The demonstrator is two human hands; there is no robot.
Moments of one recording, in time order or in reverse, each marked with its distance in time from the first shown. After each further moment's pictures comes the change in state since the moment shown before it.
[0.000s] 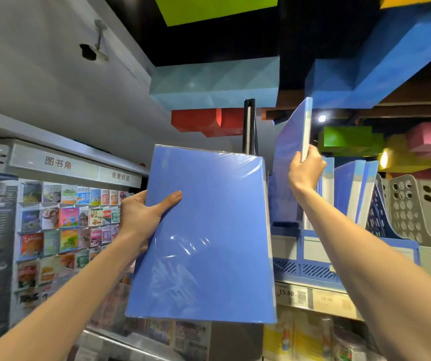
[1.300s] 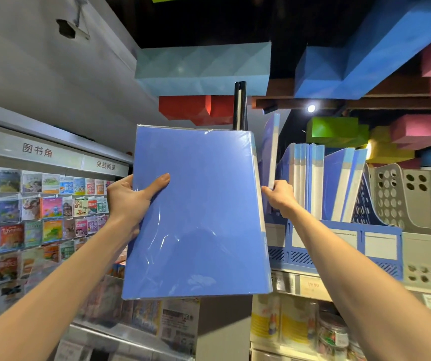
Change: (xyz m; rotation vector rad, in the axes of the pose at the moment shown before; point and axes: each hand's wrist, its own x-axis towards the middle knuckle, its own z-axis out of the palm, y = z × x) left_hand 0.003 -0.002 0.014 -0.058 0.046 0.060; right_hand -0.043 0.065 0.006 -0.289 -0.639 0.254
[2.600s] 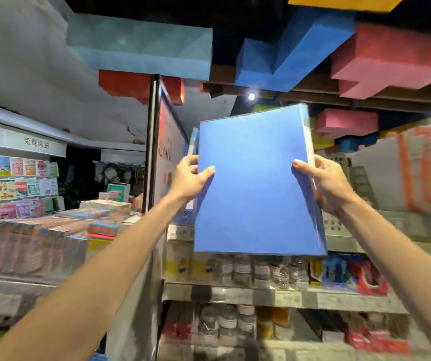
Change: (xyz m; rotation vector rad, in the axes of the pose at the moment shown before) left_hand -0.139 0.003 0.217 0.058 -0.434 -0.022; right_hand -0.203 0.044 -0.314 0.653 0.000 -0.084
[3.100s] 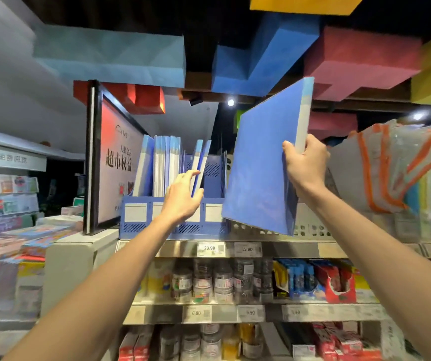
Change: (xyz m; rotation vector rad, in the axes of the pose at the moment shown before) left_hand 0.008 -0.031 0.115 0.694 -0.114 0.245; right_hand 0.050 -0.011 -0.080 -0.550 0.549 -0.396
